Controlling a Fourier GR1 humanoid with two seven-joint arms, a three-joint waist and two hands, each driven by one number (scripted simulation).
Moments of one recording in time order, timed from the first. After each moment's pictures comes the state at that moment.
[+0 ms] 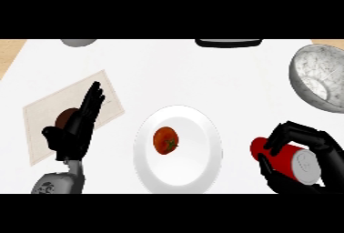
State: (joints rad) left arm -0.11 0.08 -0.04 -1.58 -0.04 0.07 0.09; right arm 0.07 -0.35 0.11 -2.02 0.22 0.06 -0.03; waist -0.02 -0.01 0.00
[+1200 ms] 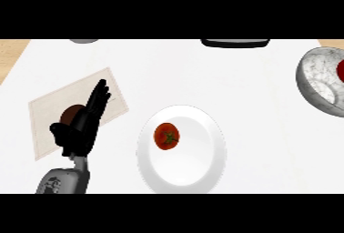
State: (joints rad) left arm -0.14 0.06 -0.04 -1.54 -0.05 0.05 0.08; right arm -0.52 -0.63 -0.22 -1.86 0.18 0.17 0.52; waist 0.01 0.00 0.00
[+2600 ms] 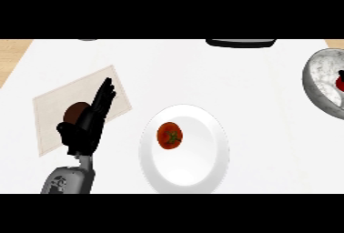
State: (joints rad) left arm -0.15 0.04 -0.06 -1.55 -0.07 0.06 0.09; right arm -0.75 -0.74 -0.26 -0.53 0.56 -0.03 -0.26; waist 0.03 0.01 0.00
